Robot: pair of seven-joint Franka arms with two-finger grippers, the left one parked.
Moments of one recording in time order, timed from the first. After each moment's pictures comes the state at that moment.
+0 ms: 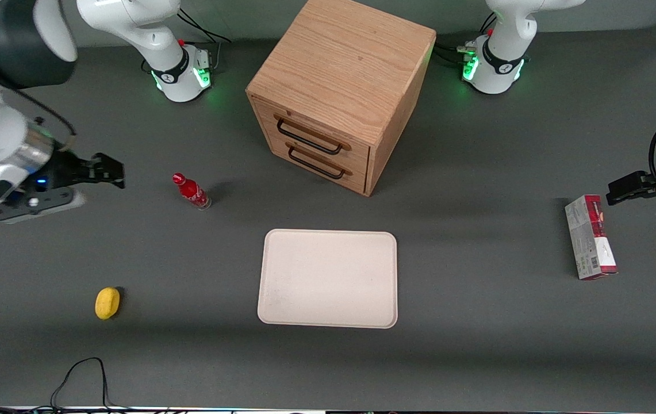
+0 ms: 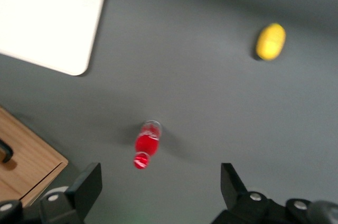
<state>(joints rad) 0.26 0.11 -0.06 -1.56 -0.01 1.61 -0.09</state>
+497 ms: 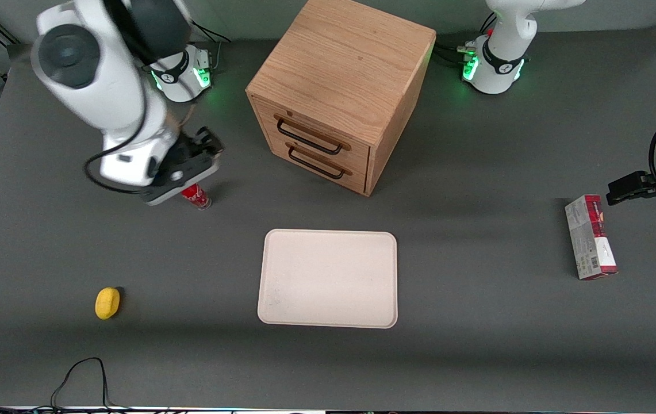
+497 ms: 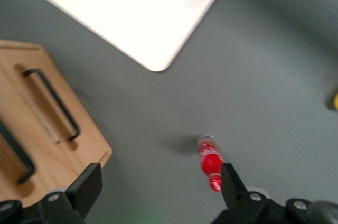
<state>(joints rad) 0.55 0.18 -0.05 -1.51 0.02 1.61 -0.09</state>
